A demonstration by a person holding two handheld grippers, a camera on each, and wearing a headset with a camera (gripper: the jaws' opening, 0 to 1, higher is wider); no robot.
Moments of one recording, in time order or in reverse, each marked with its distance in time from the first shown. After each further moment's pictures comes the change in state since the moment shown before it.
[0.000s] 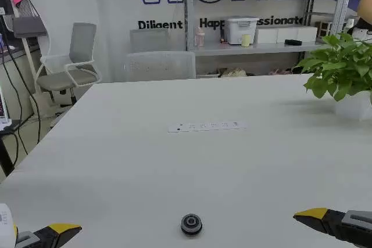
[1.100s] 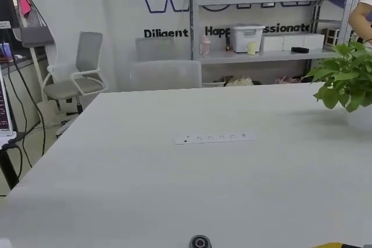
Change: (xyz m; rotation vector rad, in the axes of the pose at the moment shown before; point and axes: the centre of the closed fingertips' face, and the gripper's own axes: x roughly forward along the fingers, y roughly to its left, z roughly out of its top) left arm 0.002 -0.002 -0.004 -0.026 0.028 -0.038; right arm 0.001 0.004 -0.001 0.046 0.003 0.047
